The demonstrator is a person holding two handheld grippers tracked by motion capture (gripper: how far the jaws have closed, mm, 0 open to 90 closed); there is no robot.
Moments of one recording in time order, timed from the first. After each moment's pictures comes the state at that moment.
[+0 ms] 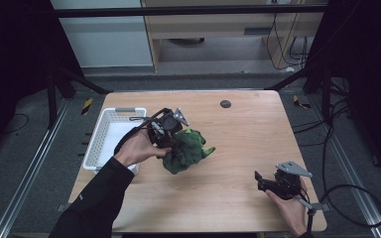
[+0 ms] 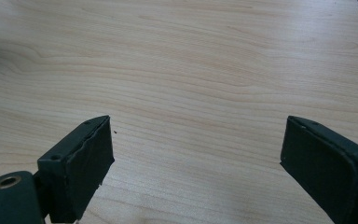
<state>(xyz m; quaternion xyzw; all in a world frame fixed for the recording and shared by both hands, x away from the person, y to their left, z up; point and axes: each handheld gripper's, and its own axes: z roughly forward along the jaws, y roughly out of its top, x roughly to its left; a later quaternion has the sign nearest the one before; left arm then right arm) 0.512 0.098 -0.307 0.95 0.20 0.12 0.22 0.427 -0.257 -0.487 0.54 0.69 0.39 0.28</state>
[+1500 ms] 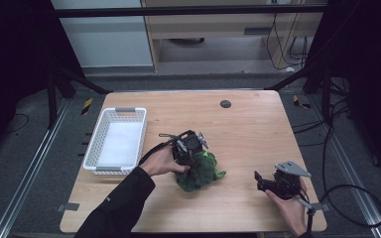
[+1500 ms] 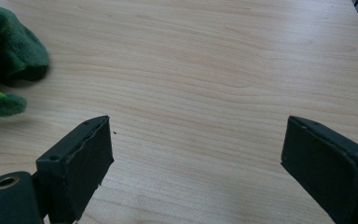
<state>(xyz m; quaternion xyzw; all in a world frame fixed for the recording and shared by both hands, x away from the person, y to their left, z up) 0.520 0.051 -0.395 0.97 0.15 0.04 0.19 0.428 -0.256 -0.488 0.53 0.70 0.38 0.29</state>
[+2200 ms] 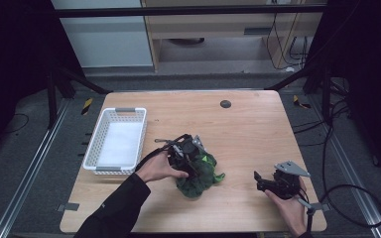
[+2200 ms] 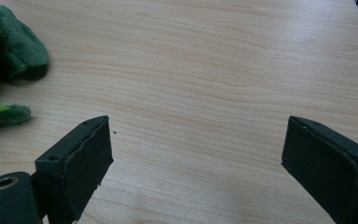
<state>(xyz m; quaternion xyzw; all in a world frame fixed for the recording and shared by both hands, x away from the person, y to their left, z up) 0.509 0.061 -0.398 0.96 0.15 0.04 0.23 0.429 -0.255 -0.488 0.54 0.70 0.38 0.28</state>
